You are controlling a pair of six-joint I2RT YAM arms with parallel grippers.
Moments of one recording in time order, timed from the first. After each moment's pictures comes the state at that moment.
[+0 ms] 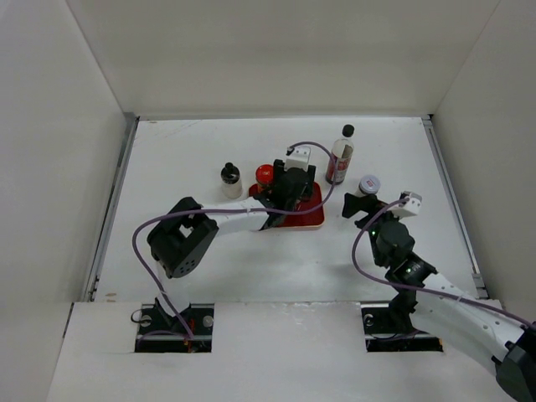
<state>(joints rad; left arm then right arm) -0.89 1.86 1.15 0.32 -0.57 -0.29 0.66 0.67 0.29 0.30 0.67 0.64</state>
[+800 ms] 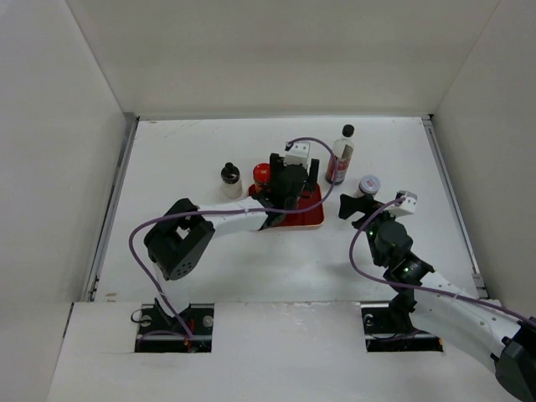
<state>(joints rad) -0.88 1.85 1.16 0.42 -0.62 -0.24 0.66 0.71 0.28 0.35 0.62 0.64</state>
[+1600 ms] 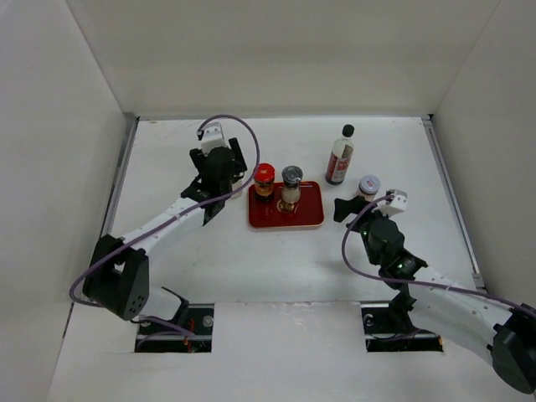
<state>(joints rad) -0.52 1.38 0.93 0.16 -0.63 -0.39 0.66 0.80 0.28 0.37 0.58 0.63</state>
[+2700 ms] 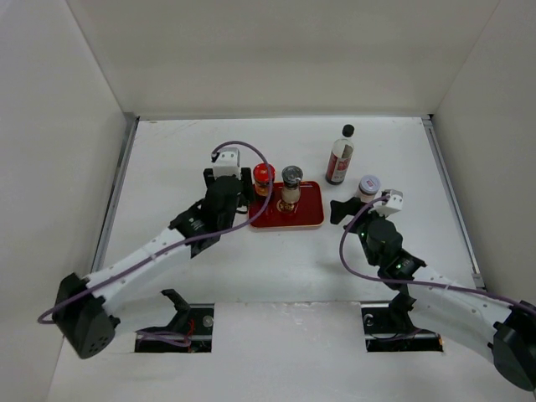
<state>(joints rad) -0.71 1.18 0.83 -0.09 -0.62 -0.36 0.69 0.82 0.28 0.38 0.57 0.61</state>
